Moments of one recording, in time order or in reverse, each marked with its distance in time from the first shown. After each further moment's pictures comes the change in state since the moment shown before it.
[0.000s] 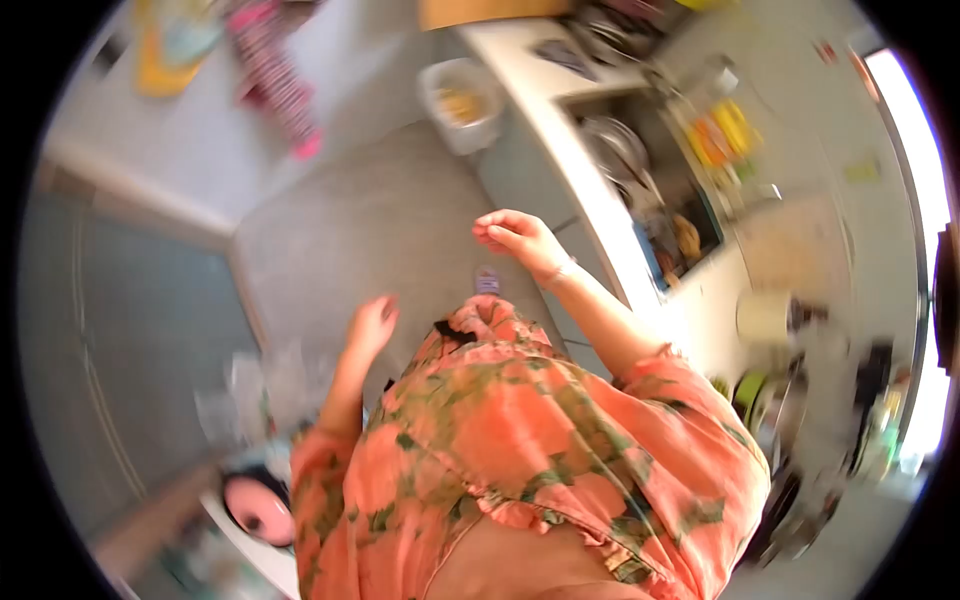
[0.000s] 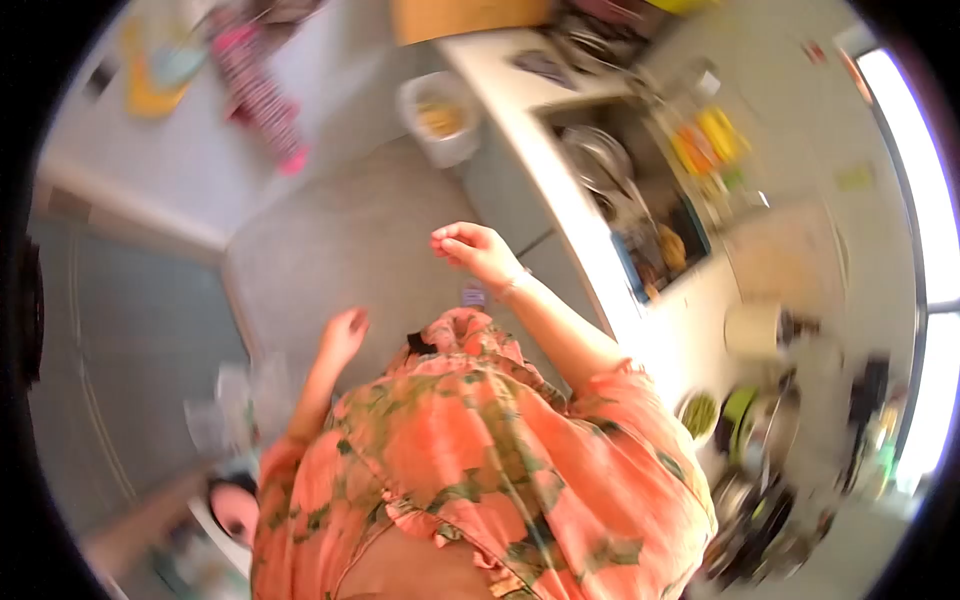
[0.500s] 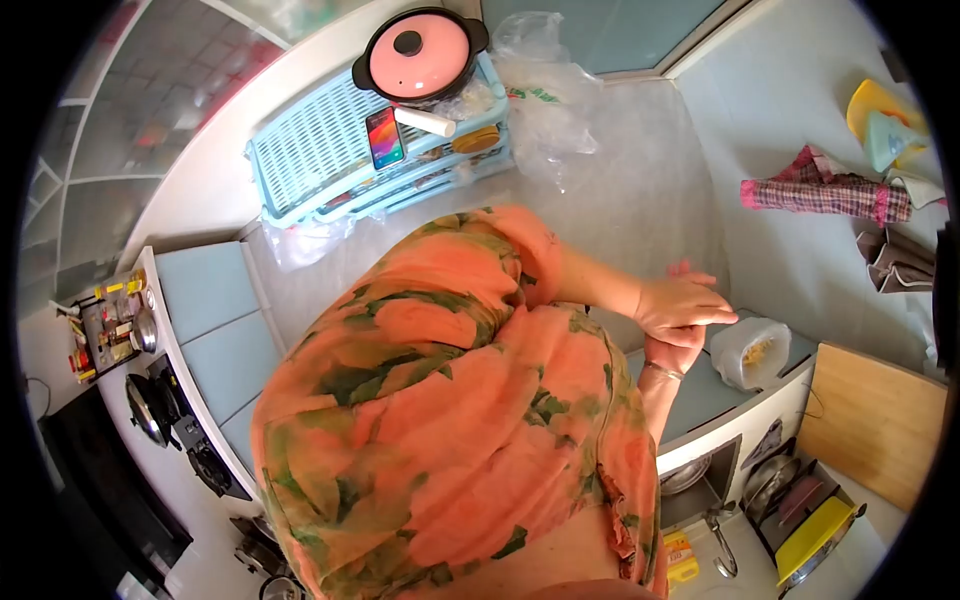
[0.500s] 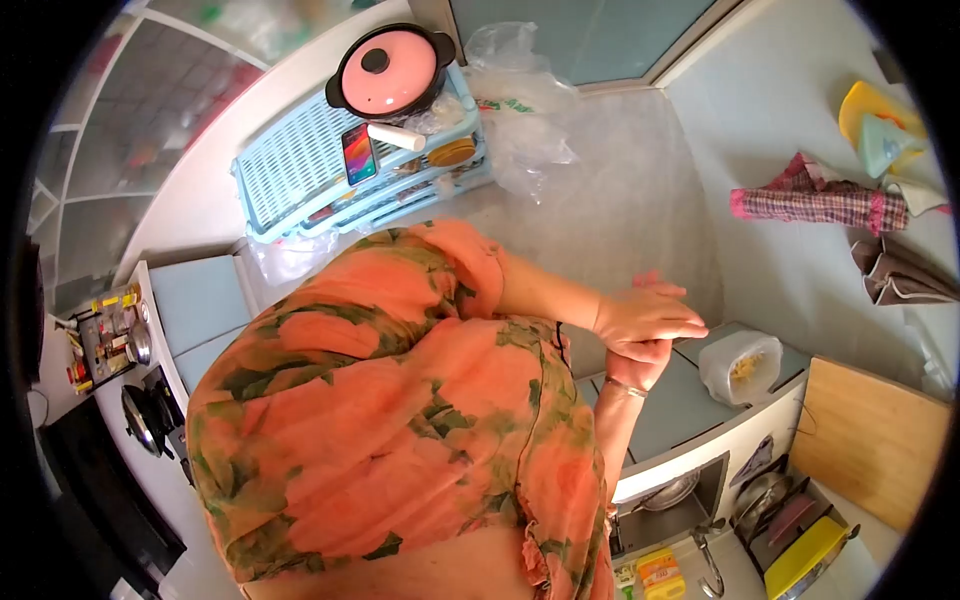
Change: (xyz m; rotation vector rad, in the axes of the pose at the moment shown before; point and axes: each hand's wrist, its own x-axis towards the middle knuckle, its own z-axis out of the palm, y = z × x) left_hand -0.053 0.108 -0.061 -0.167 0.771 0.347; right_hand -0.004 0.054 0.207 0.314 -0.647 0.188
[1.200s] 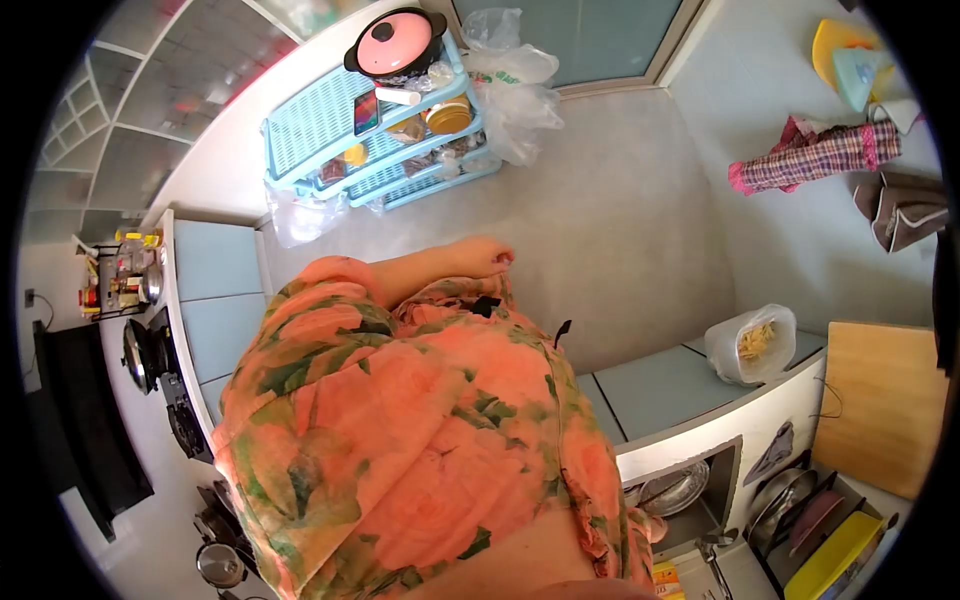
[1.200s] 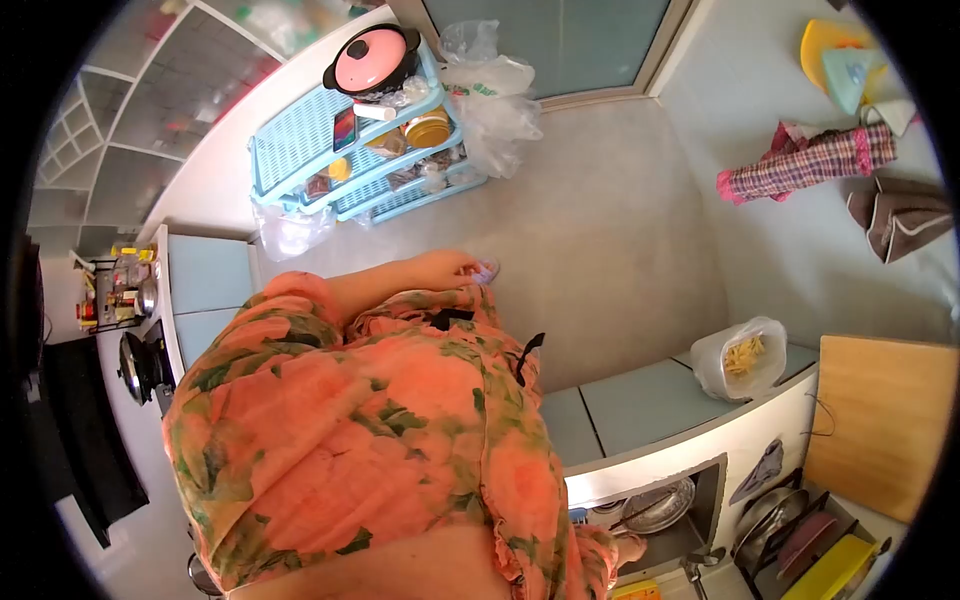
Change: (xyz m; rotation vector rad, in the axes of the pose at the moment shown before) left_hand -0.184 0.042 0.058 0.280 -0.216 -1.158; right_hand -0.305 -0.200 -0.573 -0.711 1.542 0.093
